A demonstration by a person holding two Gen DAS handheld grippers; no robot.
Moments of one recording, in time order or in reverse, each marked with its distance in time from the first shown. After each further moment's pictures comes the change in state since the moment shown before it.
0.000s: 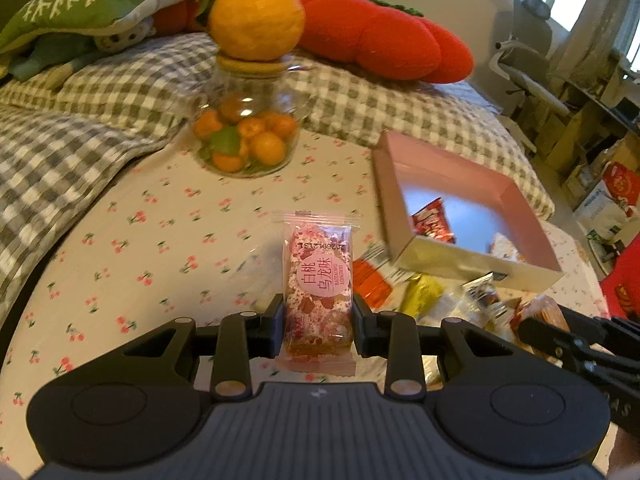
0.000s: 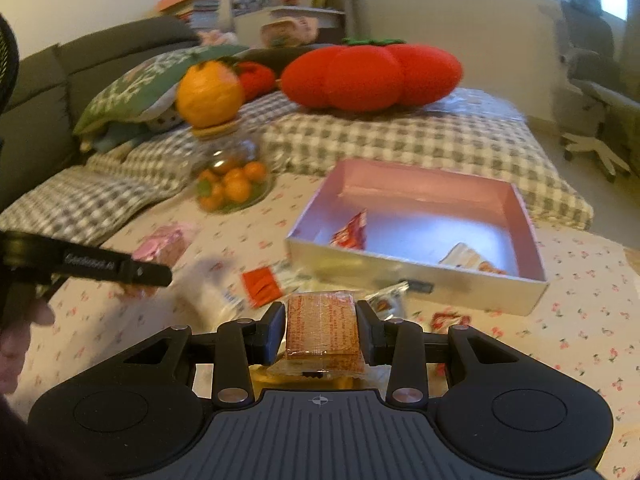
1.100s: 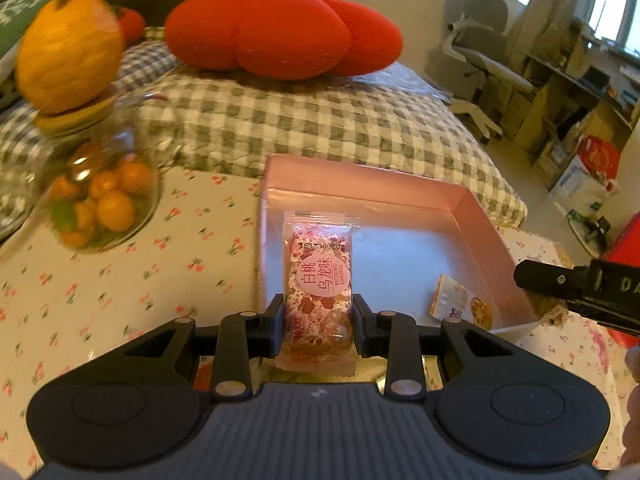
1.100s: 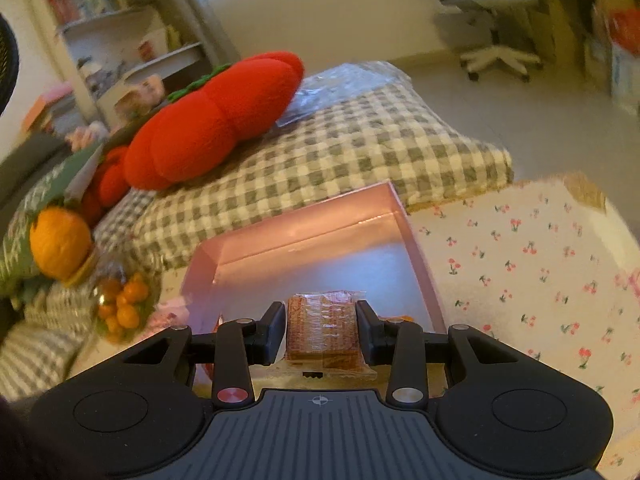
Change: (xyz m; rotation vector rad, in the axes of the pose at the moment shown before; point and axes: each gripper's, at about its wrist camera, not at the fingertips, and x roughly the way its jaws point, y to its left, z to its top) left arm 0.086 -0.098 0.045 0.132 -0.018 -0.066; right arm 0.046 -0.136 0.052 0.477 0.004 -0.074
